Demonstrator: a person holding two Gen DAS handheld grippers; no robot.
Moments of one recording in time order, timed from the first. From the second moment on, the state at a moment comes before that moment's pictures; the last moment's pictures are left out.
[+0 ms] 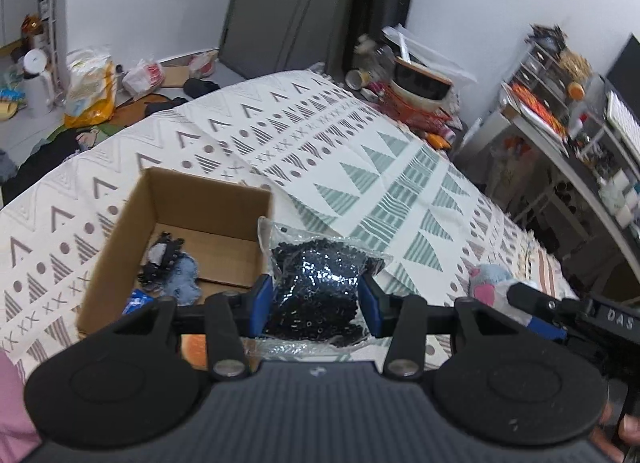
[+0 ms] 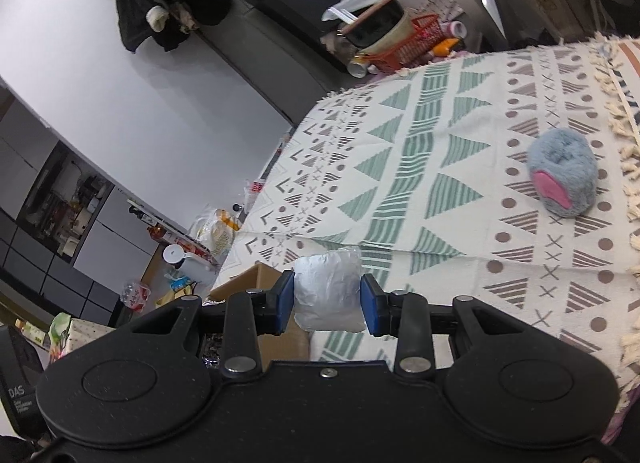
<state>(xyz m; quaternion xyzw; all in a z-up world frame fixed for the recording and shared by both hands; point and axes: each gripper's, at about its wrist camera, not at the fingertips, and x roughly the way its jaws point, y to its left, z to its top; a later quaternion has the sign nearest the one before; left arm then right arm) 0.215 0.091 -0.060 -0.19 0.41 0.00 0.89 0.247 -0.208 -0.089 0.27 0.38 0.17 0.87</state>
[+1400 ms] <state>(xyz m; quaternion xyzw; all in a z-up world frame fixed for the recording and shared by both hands) 0.265 0.190 -0.127 -0.24 0.47 0.02 0.85 0.298 -0.038 -0.085 0.21 0.43 0.23 0.84</state>
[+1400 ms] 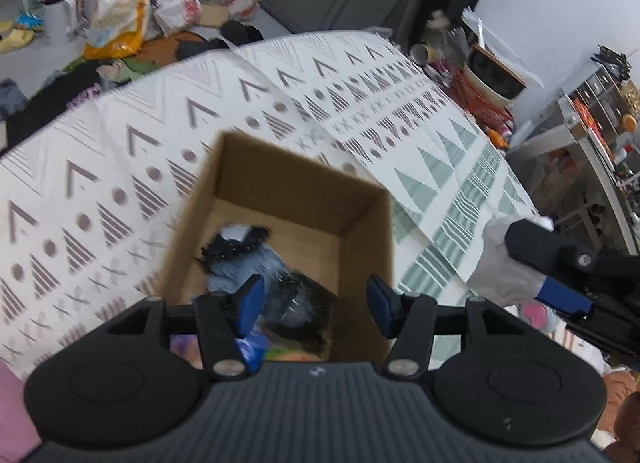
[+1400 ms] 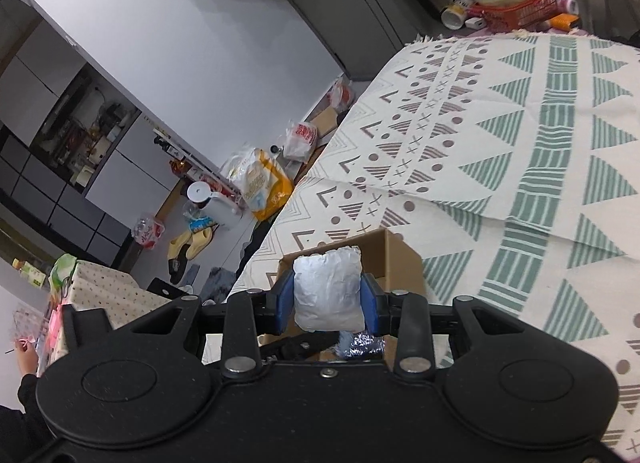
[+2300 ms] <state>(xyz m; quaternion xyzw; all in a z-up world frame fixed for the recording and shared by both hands) 0.249 0.202 -0.077 -0.19 0.45 0.07 0.87 0.294 -0.056 -0.091 0.21 0.45 0.20 0.84</state>
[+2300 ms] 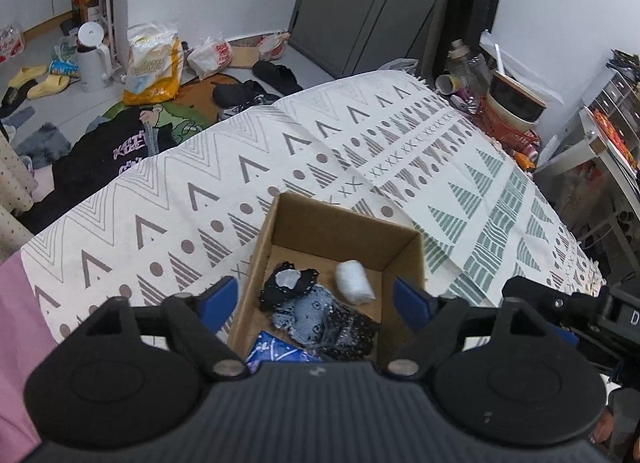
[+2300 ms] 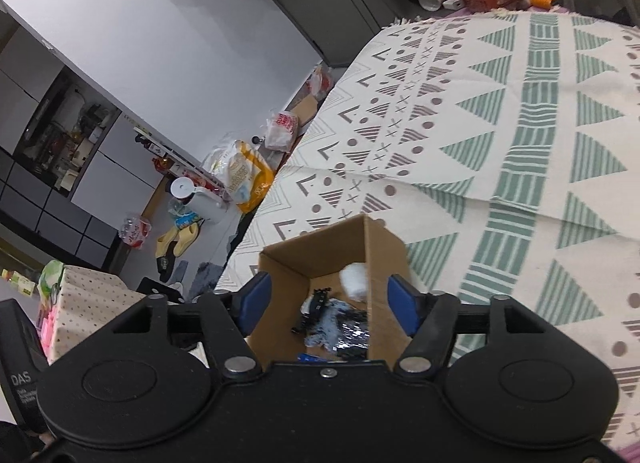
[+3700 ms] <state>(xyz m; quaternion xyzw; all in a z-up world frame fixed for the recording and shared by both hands) 0.273 -0.007 -0.061 -0.11 0.42 0.00 0.90 0.267 -0.275 -0.095 0.22 0.34 0.12 0.91</state>
